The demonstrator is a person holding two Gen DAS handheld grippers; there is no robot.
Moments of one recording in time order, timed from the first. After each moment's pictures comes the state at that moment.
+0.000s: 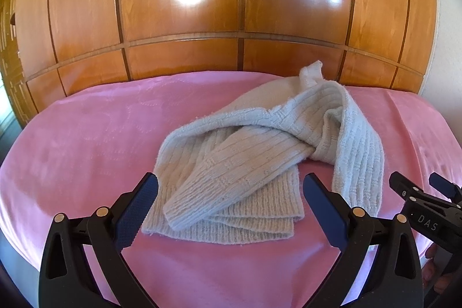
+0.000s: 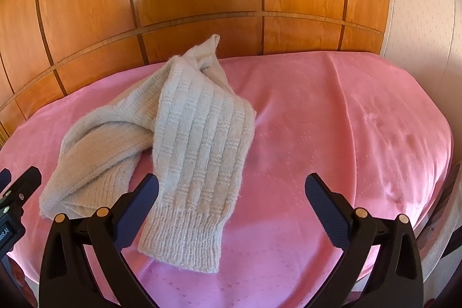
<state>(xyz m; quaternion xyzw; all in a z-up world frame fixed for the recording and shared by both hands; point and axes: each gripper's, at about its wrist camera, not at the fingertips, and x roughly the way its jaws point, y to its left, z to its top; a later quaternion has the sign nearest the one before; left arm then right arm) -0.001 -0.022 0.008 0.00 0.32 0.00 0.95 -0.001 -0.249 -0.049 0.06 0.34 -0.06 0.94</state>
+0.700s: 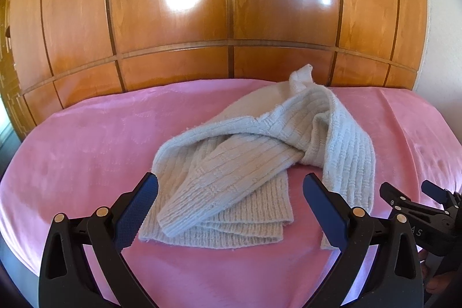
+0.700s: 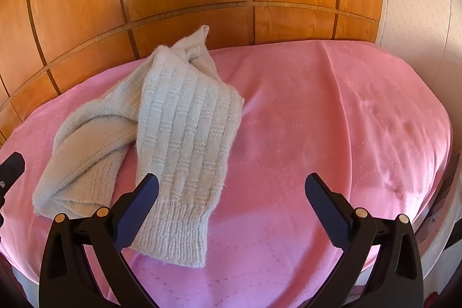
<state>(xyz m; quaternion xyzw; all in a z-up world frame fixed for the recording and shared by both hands) -0.002 -0.038 0.017 0.01 0.31 -0.02 0.95 -0.003 -0.265 -0.060 0.08 0.35 -0.06 0.93</state>
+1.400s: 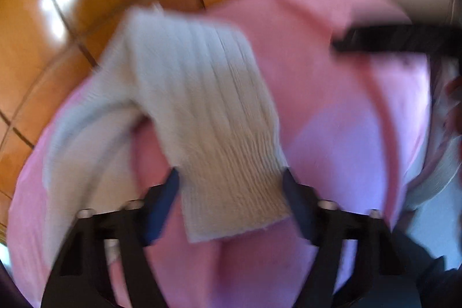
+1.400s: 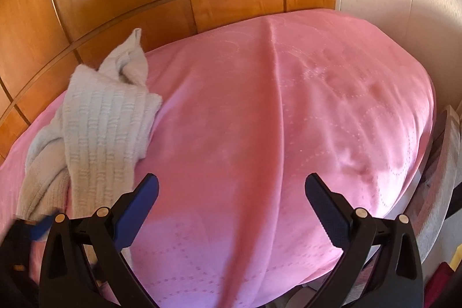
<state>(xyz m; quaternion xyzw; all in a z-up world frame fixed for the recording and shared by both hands) 0.005 -0.193 -0.098 0.24 0.40 -0.22 0.86 -0.010 -0.355 -0.080 0.15 0.37 -0.13 0.91</state>
